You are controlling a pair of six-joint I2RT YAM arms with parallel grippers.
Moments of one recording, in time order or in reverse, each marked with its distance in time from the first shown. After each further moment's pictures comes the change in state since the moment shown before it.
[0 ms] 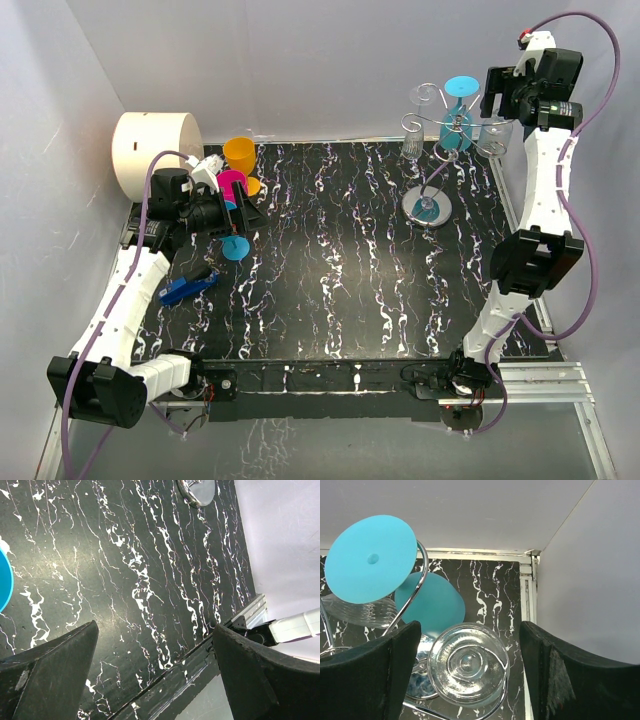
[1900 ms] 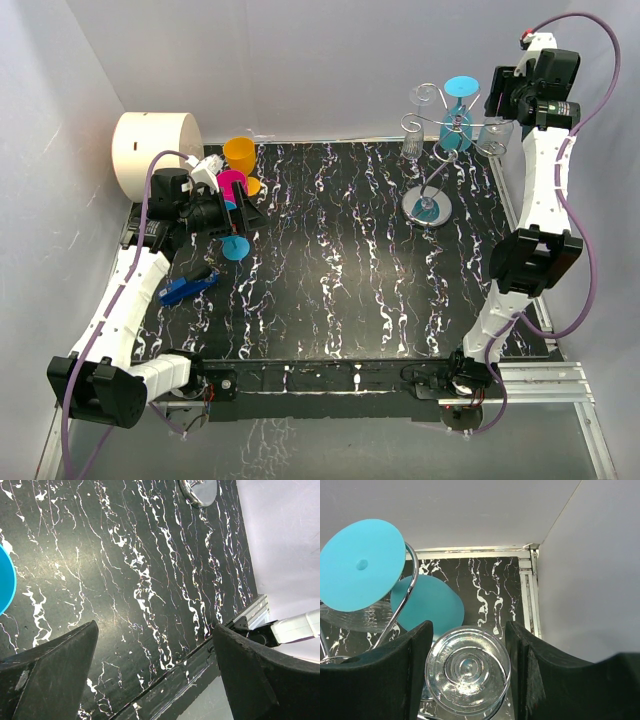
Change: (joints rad) left arm 0.000 0.000 0.000 -0.001 -0.008 0.007; right arm 0.007 0.009 0.004 -0.003 0.042 0.051
